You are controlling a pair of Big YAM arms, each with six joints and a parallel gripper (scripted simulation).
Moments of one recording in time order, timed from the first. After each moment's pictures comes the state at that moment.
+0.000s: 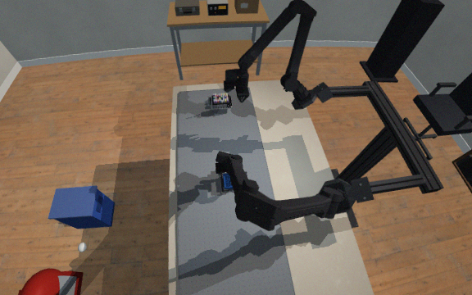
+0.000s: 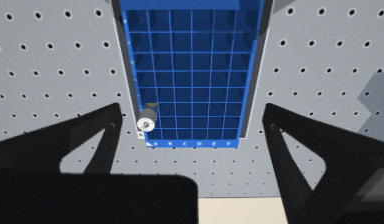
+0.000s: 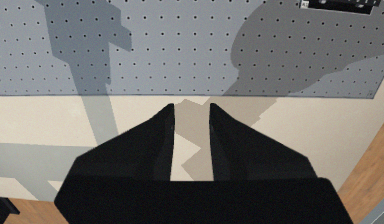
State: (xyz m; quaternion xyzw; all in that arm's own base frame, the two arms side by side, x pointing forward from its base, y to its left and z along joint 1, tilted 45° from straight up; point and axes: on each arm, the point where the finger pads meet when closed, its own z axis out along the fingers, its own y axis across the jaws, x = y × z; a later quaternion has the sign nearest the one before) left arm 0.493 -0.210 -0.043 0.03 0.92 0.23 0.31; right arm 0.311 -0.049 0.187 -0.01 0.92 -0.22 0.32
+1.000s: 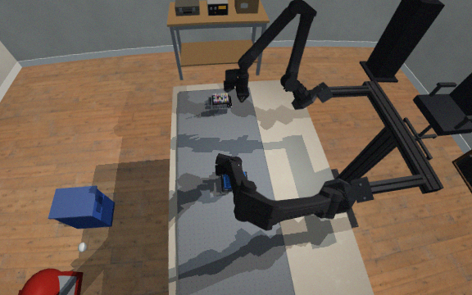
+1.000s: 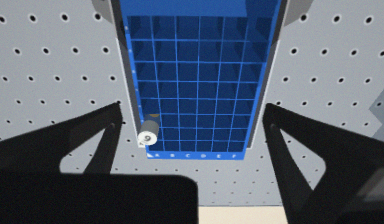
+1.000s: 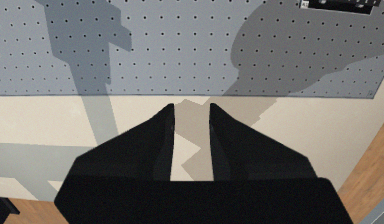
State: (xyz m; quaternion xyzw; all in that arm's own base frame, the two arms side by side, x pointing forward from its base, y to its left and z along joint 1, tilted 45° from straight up) left arm 0.502 -0.201 -0.050 0.02 0.92 0.23 0.31; right arm 0.311 -0.049 0.187 -0.01 0.92 -0.22 0.32
